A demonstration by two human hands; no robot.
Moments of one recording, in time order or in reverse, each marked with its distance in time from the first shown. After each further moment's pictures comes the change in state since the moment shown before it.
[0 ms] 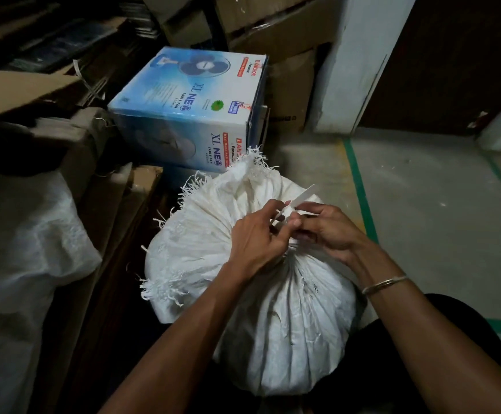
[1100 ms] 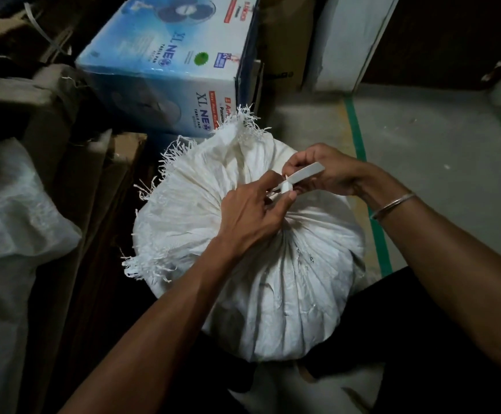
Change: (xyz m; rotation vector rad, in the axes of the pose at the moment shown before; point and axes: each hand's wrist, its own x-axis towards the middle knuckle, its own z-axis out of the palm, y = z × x) left_hand -0.001 0.001 0.003 0.049 -0.029 0.052; right_hand 0.042 -0.044 -0.026 -0.652 -0.388 -0.016
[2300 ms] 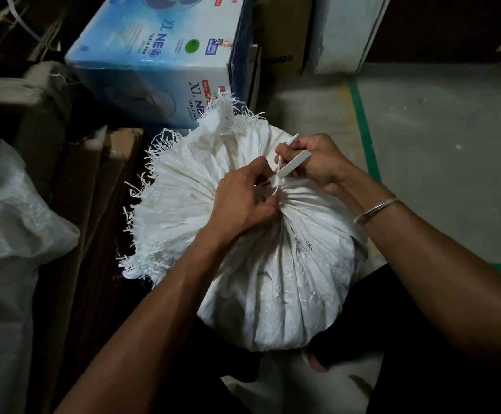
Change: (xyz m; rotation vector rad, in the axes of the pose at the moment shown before) left_hand 0.012 -0.007 -0.005 -0.088 -0.138 0.049; right_hand 0.023 0.028 0.021 0.291 0.477 -0.026
